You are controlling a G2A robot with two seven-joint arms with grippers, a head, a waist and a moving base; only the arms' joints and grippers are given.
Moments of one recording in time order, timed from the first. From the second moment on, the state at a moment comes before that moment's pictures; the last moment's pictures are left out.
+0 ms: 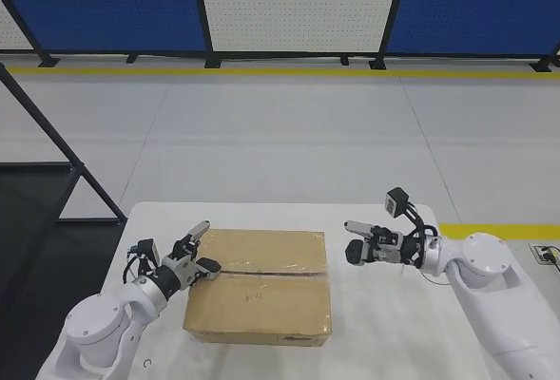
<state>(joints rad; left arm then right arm) 1.10 -1.13 -1.46 -1.77 -0.50 0.50 -0.37 -0.62 -1.09 1.19 -1.22 0.42 0.00 1.11</state>
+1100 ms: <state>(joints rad) 1.15 -1.13 -1.48 -1.81 -0.53 0.45 -0.35 -0.44 -1.23 0.75 -1.29 0.39 0.22 0.91</state>
